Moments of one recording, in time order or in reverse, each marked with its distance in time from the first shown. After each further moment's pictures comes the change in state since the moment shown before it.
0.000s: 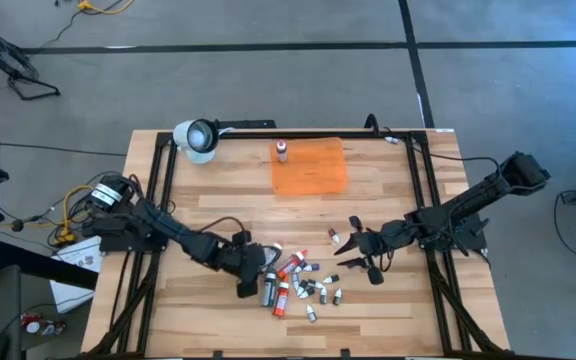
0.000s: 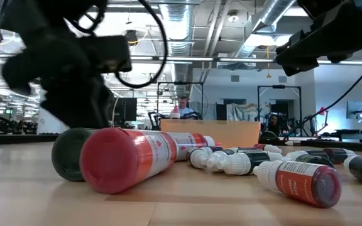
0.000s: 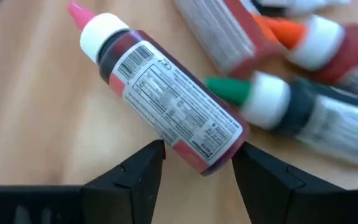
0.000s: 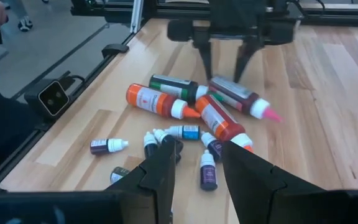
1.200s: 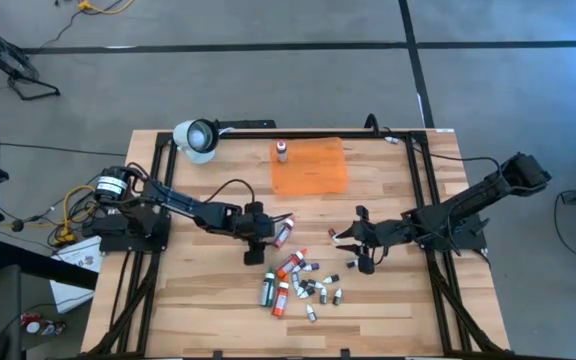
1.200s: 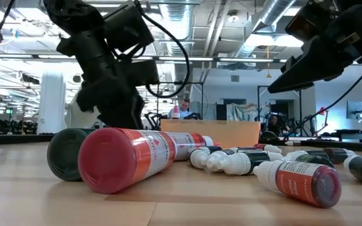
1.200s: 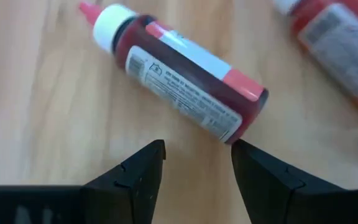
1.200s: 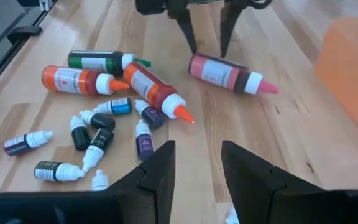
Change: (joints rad) left arm 0.302 -0.001 0.000 0.034 0.143 0.405; right arm -0.041 0.000 0.000 -0.149 0.195 0.151
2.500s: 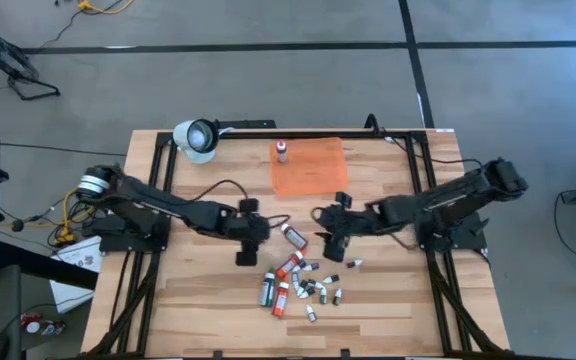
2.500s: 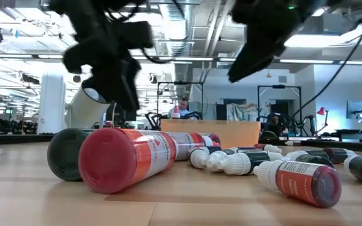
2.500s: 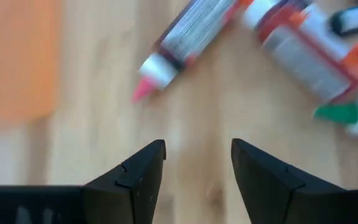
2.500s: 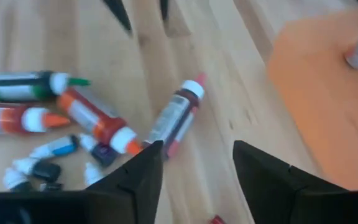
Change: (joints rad) left arm -0.102 -0.158 0.124 -0.367 -0.168 0.000; right arm -0.138 0.321 0.570 -0.561 0.022 0.063
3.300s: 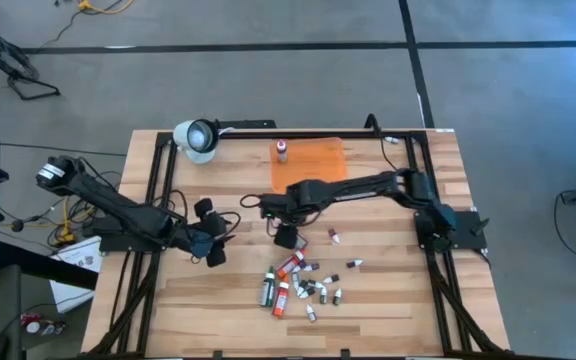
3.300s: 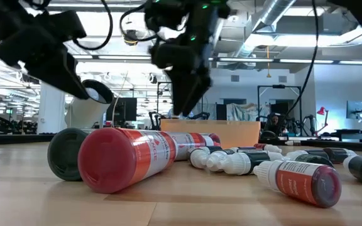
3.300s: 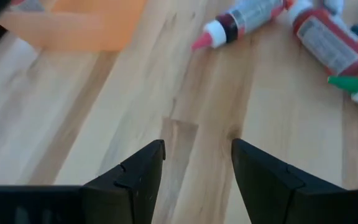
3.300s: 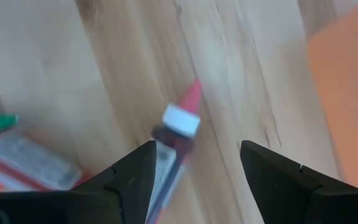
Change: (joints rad) left arm -0.219 -0.459 -0.433 0.106 -0.296 -0.372; right arm -0.197 0.696 0.884 -0.643 -0.221 -0.011
